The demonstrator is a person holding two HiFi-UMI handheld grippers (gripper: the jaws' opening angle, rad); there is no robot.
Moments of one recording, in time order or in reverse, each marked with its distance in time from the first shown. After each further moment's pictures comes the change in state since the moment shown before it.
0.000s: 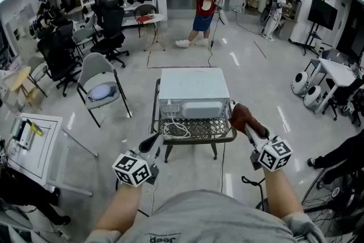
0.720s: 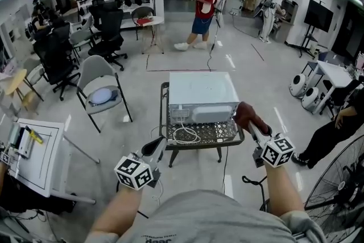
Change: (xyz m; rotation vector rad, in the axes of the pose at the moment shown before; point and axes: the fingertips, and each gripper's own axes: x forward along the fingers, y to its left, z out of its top) left arm -0.031 0.063 0.013 0.009 0.021 -0.067; right arm 0.058 0.034 0.004 0.007 0.007 -0.074
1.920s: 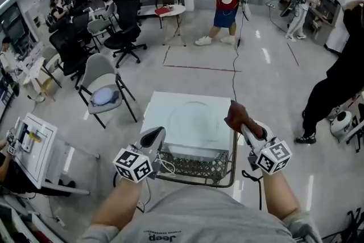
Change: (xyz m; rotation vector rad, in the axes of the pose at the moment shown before) left arm 0.351 0.076 0.022 0.046 0.023 0.259; right arm 0.231 -0.272 -0.001 0.035 -0.012 0.339
